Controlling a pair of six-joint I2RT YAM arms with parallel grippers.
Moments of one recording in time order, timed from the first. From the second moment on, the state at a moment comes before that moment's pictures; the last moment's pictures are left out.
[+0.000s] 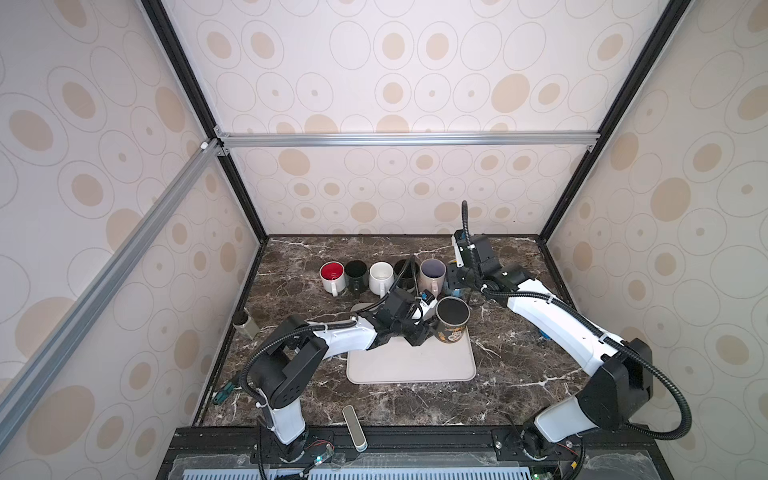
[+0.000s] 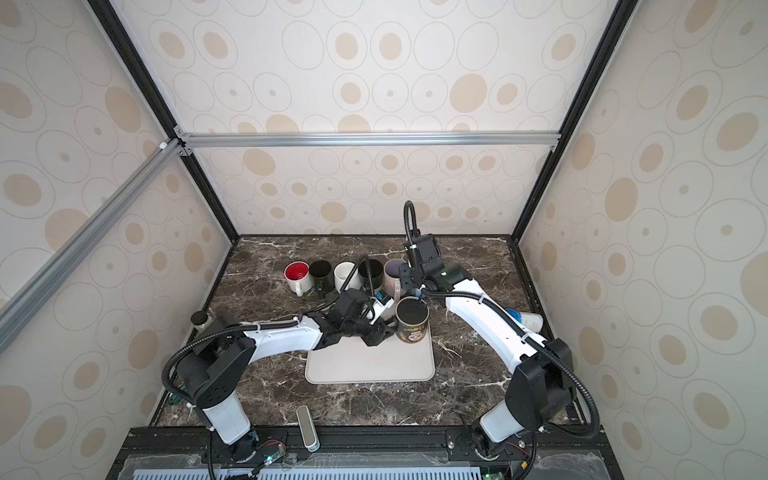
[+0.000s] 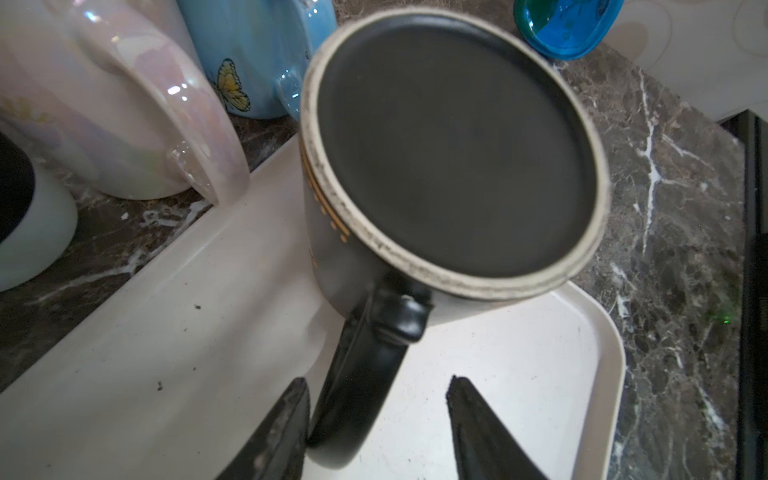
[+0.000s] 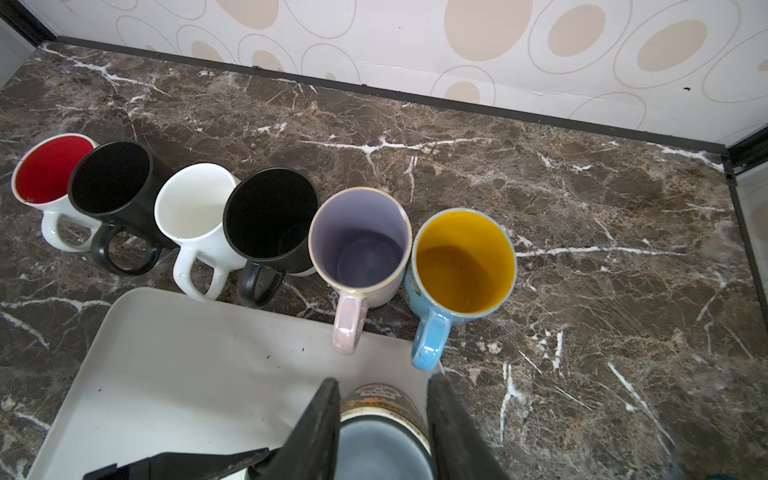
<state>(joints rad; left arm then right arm) -0.79 1.76 0.97 0.07 0.27 -0.05 0.52 1.52 1.36 -0.59 0.23 0.22</state>
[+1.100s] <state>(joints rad) -0.84 1.88 1.18 -0.16 0.14 0.07 0.46 1.46 1.26 -0.54 0.18 0.26</state>
